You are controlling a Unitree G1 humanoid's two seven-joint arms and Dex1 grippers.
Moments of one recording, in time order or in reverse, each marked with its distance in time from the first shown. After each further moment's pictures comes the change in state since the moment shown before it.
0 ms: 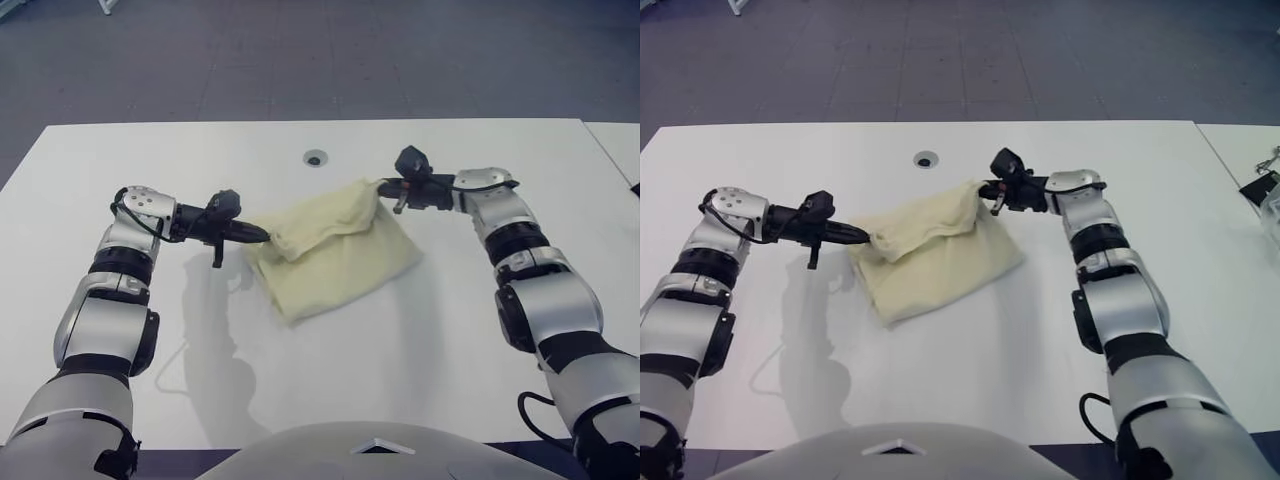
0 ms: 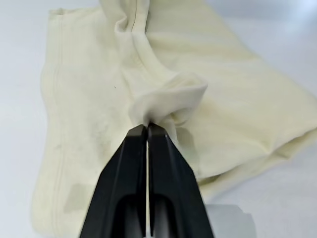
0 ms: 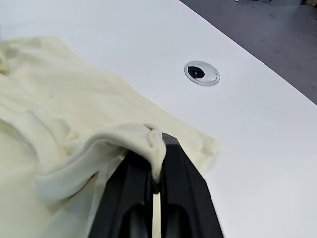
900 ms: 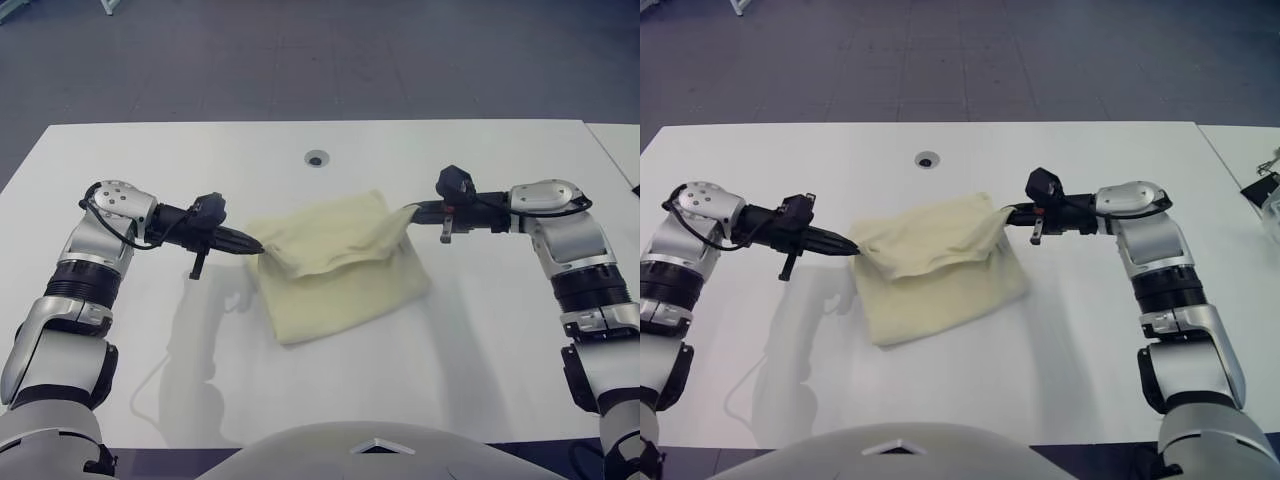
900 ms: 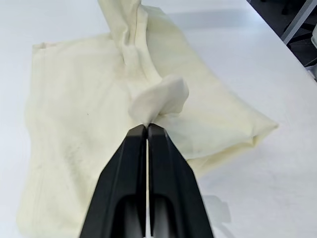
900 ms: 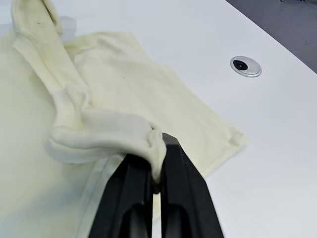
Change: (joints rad) left arm 0.145 0.186 -0.082 -0.453 -0.243 0.176 -0.123; right arm 0.349 -0.309 0.028 -0.746 0.220 0.330 0.220
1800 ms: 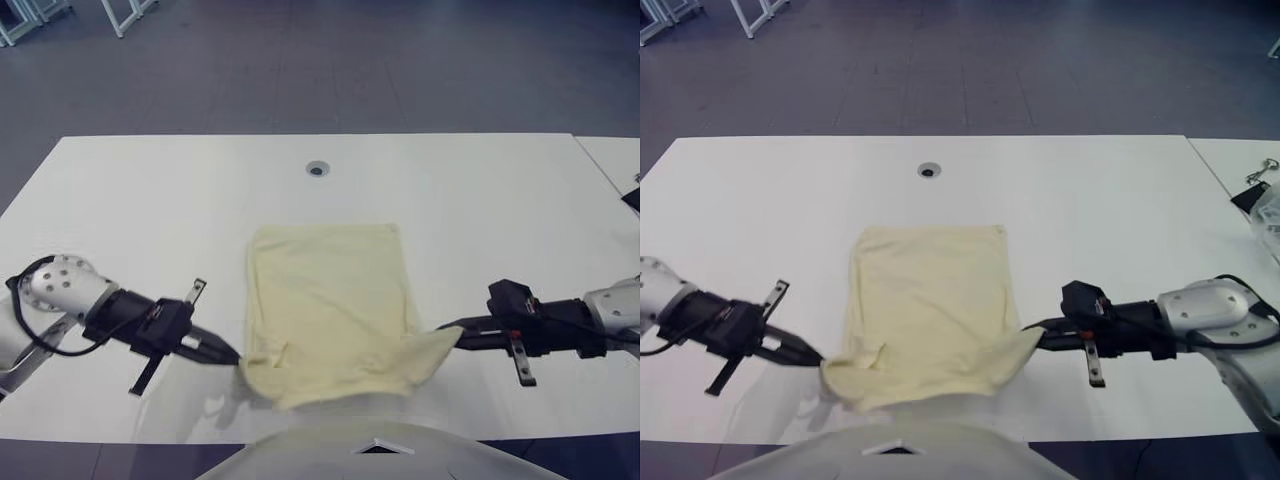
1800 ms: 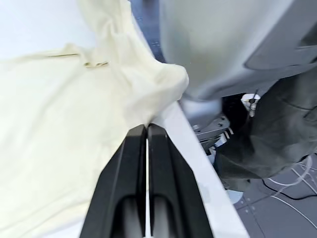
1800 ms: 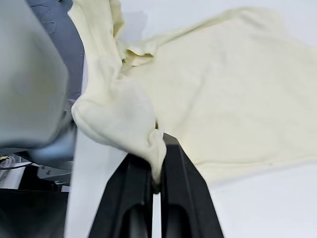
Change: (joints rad) left arm 0.537 0.480 -0.002 -0.785 -0.376 0.043 0.116; right arm 0.754 -0.454 -0.247 -0.880 0.397 0.270 0.016
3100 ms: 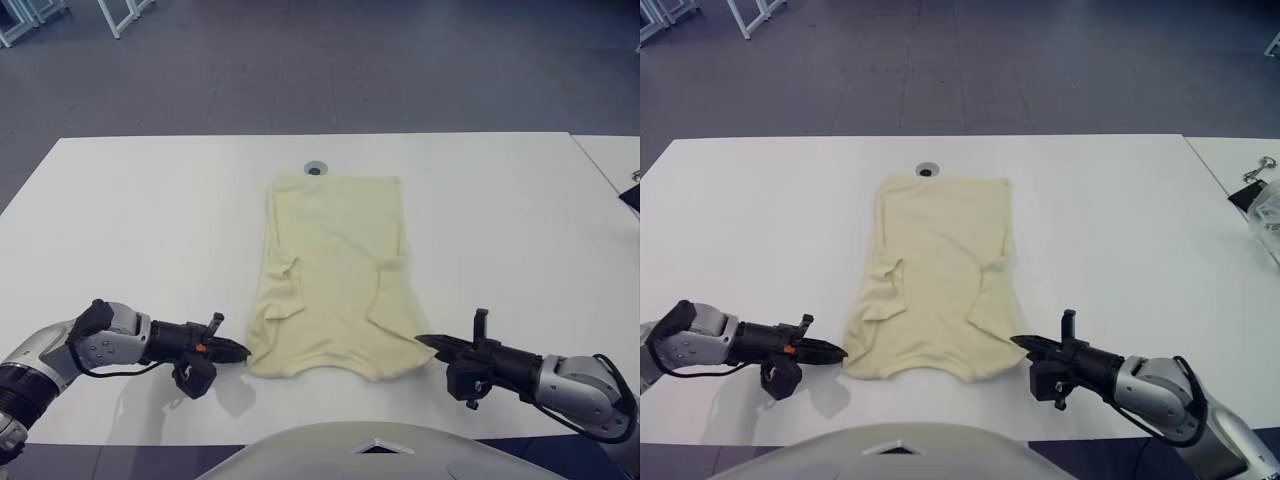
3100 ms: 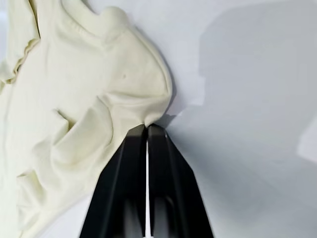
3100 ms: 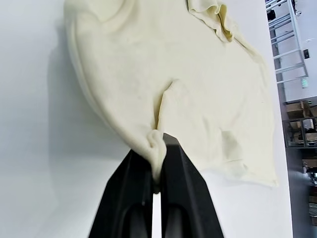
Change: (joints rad) left arm 0.075 -0.064 -0.200 0.341 0.882 -1.024 0.645; right arm 0.408 0.127 0.098 0.040 -0.873 -0.932 -0.538
